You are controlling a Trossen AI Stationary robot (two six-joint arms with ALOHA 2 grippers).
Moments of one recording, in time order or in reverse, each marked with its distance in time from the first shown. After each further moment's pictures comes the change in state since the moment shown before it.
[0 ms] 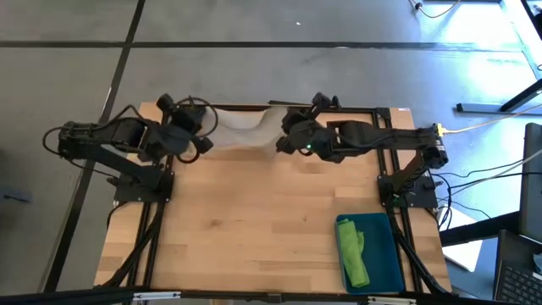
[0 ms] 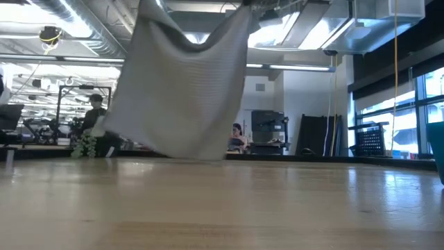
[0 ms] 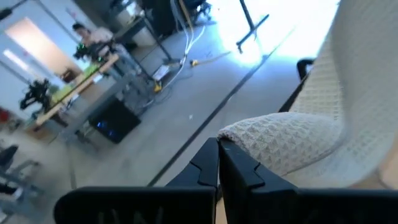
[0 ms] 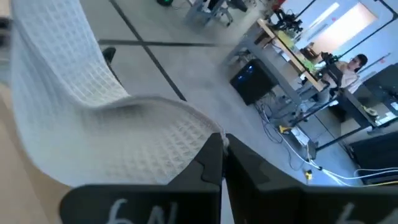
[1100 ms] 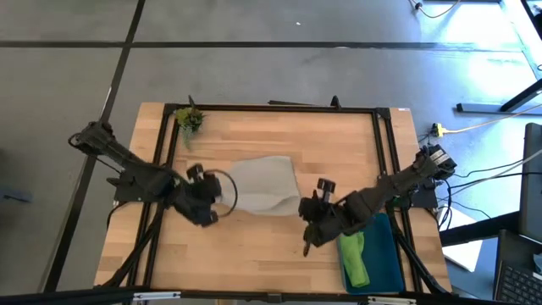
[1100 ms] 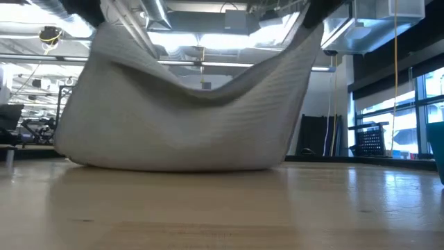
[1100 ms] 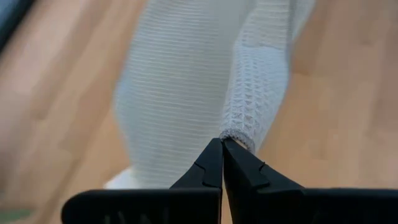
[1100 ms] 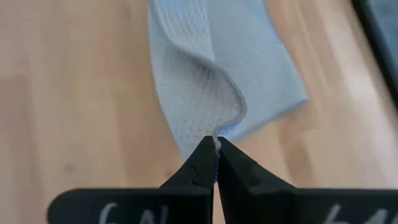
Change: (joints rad) left arm -0.412 0.230 -0.186 -0.070 0.575 -0.708; right arm 0.470 0.002 -0.326 -0.258 -0.457 0.704
